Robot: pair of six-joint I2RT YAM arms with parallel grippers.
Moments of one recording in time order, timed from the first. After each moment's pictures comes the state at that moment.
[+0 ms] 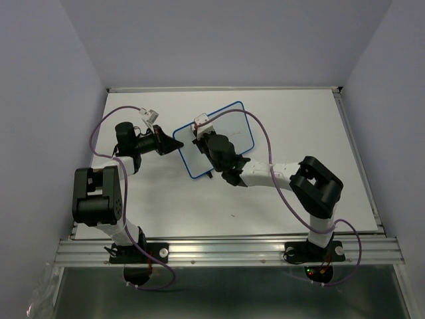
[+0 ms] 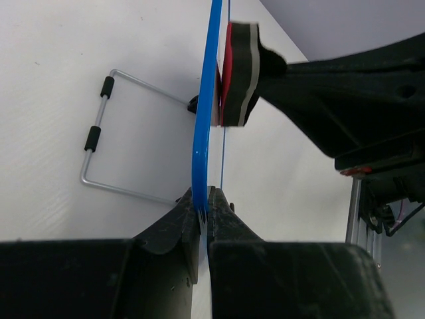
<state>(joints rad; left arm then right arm) 0.05 1.60 0.72 0.55 1.11 -0.32 0.96 1.88 1.17 0.63 0.51 -0.18</state>
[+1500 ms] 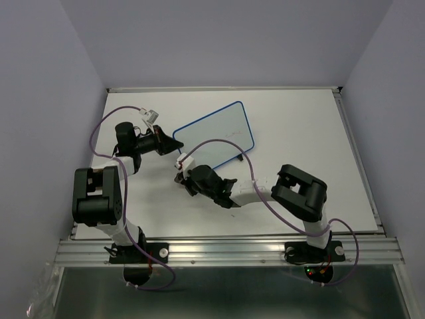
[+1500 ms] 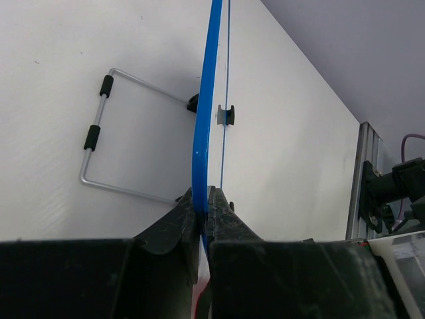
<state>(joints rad) 0.05 1.60 0.72 0.54 1.11 -0.32 1.12 1.97 1.10 0.49 0.21 0.08</state>
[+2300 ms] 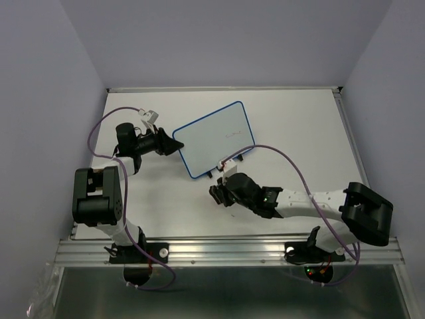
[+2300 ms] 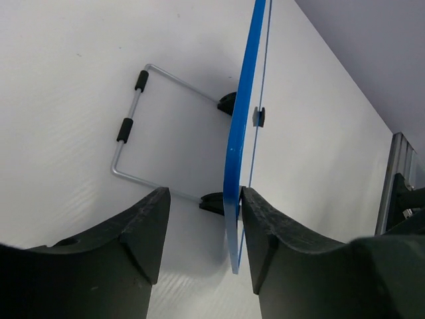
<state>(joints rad) 0.05 1.59 0.72 0.53 1.02 -0.29 1.12 1.46 0.74 0.20 0.27 0.36</state>
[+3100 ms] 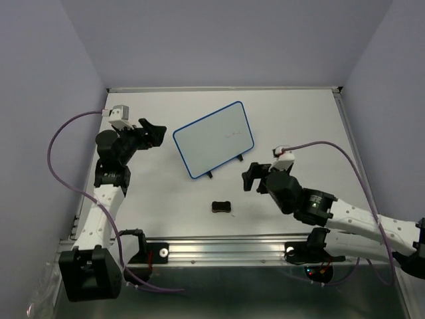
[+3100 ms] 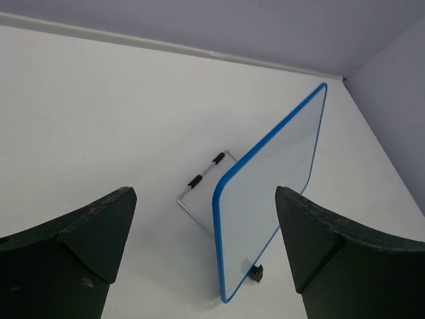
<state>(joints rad) 0.05 1.01 0.66 0.23 0.49 -0.39 1.10 0.93 0.65 -0.22 0.67 0.63</state>
